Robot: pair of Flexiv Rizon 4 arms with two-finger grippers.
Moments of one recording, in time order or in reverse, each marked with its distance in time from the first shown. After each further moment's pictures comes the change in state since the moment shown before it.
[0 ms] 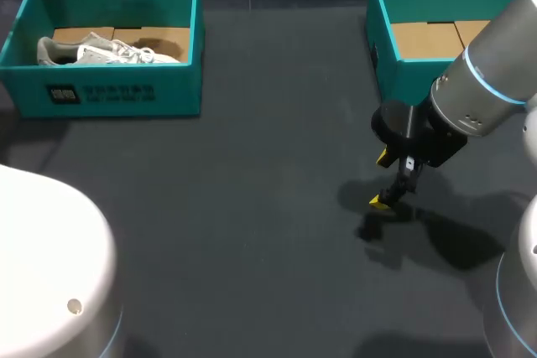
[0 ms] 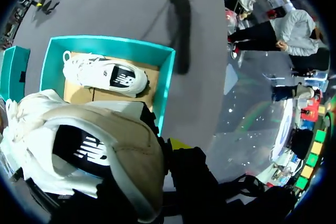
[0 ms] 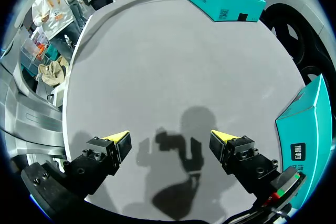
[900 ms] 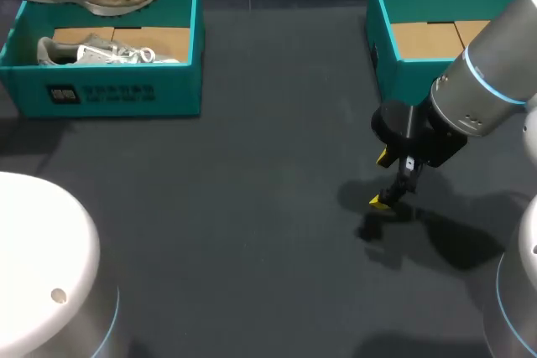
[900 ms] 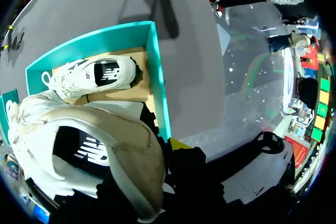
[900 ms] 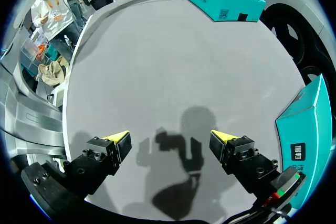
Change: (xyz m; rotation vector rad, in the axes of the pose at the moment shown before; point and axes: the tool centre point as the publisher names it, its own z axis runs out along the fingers) left arm -0.017 0.014 0.027 -0.180 -0.012 0.286; right arm 0.000 0.000 0.000 0.000 0.000 0.000
